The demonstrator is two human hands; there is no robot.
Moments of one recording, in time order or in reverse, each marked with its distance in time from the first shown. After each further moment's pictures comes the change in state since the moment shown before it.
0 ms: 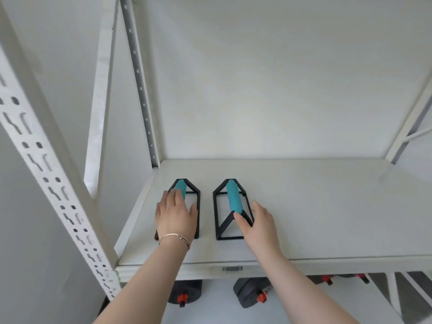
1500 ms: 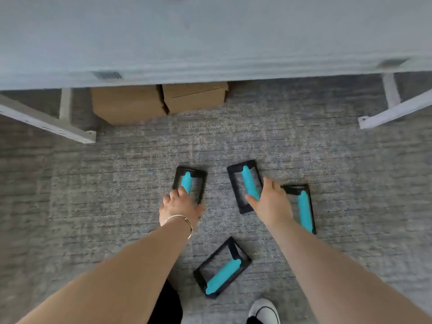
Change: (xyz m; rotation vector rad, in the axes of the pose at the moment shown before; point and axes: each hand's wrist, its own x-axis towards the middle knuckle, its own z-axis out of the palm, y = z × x) left_hand -0.628 -0.135 0.612 0.394 -1.103 -0.298; right_hand -0.338 0.751 0.287 -0.524 -0.714 0.427
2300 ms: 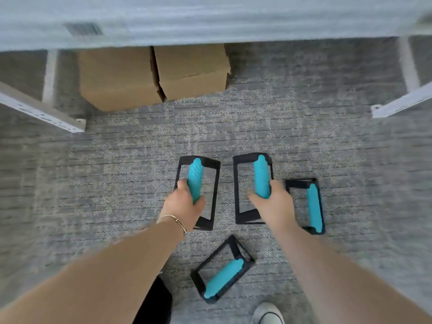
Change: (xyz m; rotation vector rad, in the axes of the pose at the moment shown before) left_hand 0.014 -0.009 0.039 -0.314 0.117 0.168; right_hand 0.007 0.025 0.061 0.483 0.149 0.077
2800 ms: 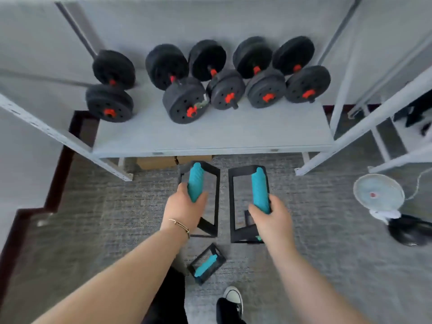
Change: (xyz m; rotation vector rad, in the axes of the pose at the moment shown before) left_hand -0.310 0.229 -0.314 -0.278 0.221 0.027; right_hand -0.277 -0.179 -0.378 0.295 0.085 -0.128
